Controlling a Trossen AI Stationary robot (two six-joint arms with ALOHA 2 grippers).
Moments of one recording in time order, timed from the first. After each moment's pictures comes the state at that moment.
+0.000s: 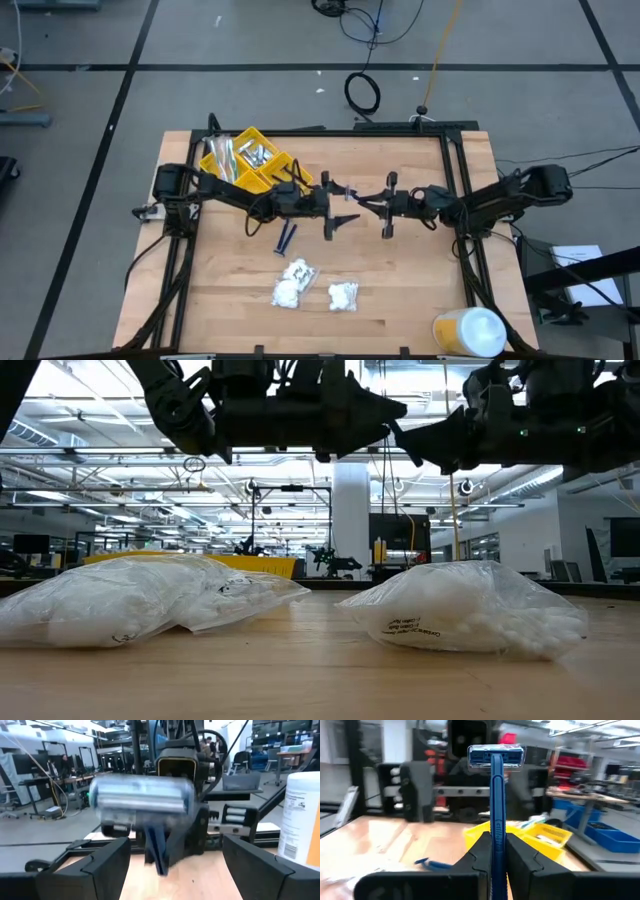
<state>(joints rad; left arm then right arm) 0.02 1.88 0.95 1.03 0.01 0.11 -0.03 1.33 0.24 1.20 0.07 -0.12</state>
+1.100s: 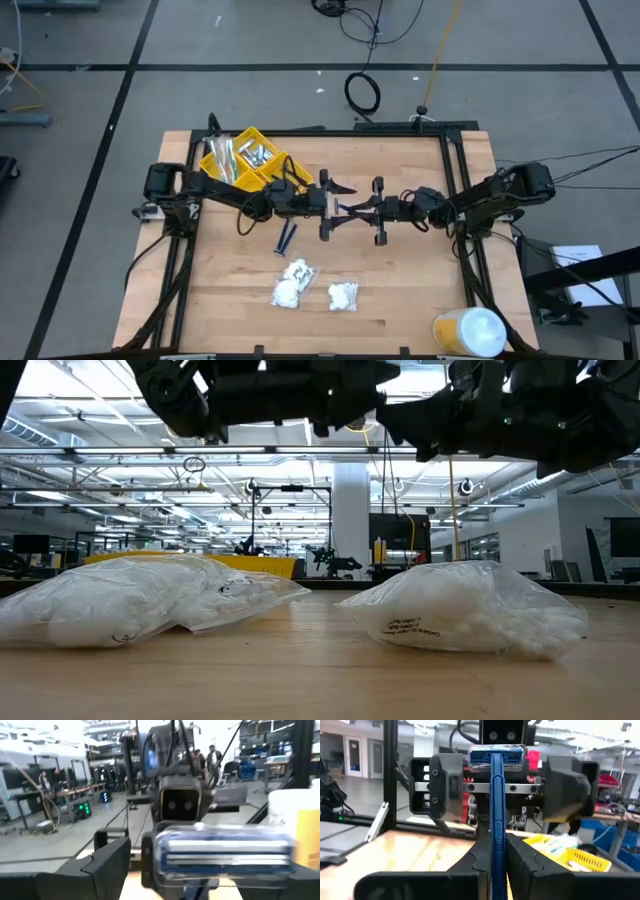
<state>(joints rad) 0.01 1.81 0.95 1.02 0.05 0.13 -0.01 1.48 0.35 1.32 -0.06 -0.12</state>
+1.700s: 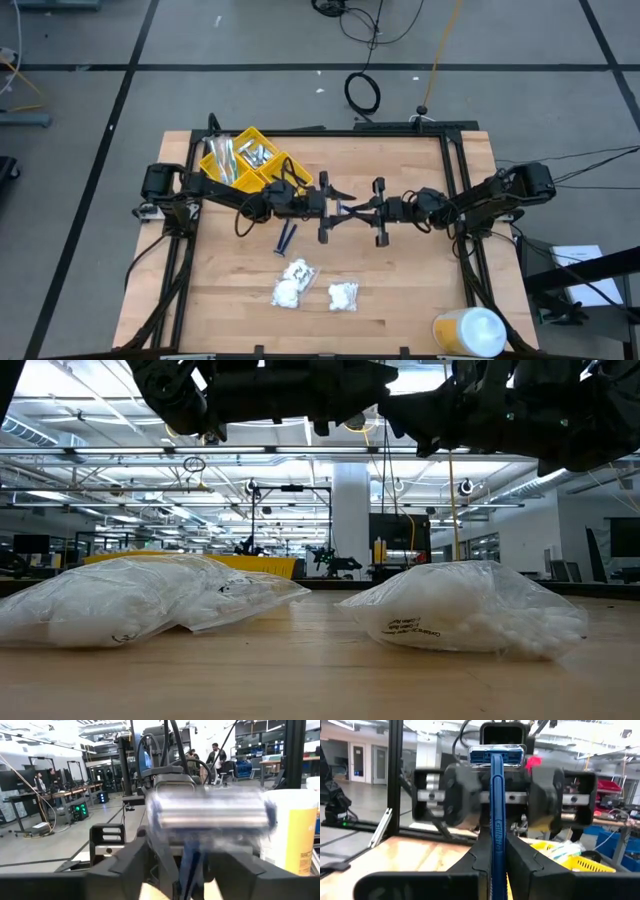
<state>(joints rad) 0.00 1.79 0.95 1.00 0.05 0.14 0.02 1.48 0.35 1.36 -0.05 -0.12</state>
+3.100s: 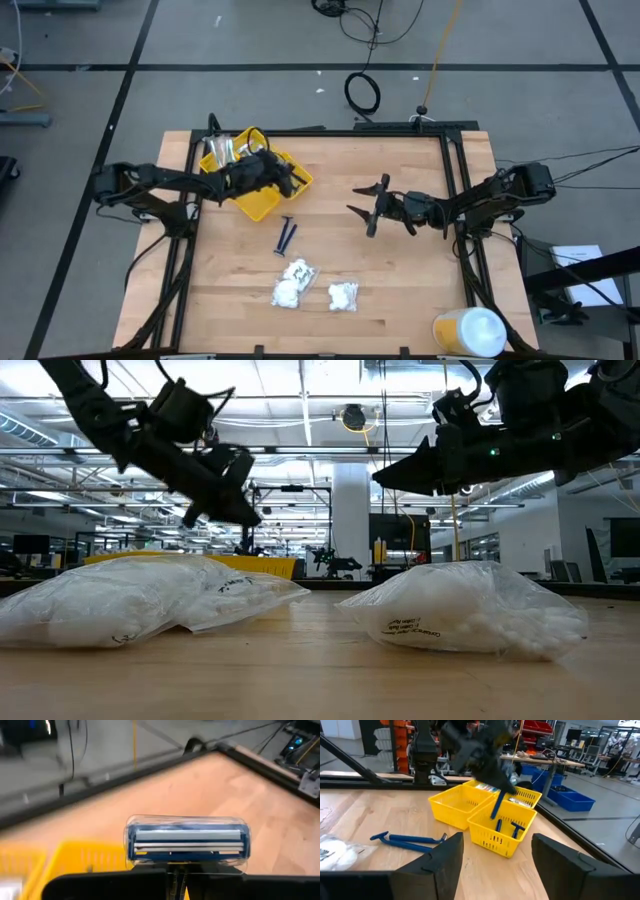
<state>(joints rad) 0.33 1.38 0.51 0.48 -0.24 -0.37 0.01 1.48 0.35 1.07 0.31 -0.09</state>
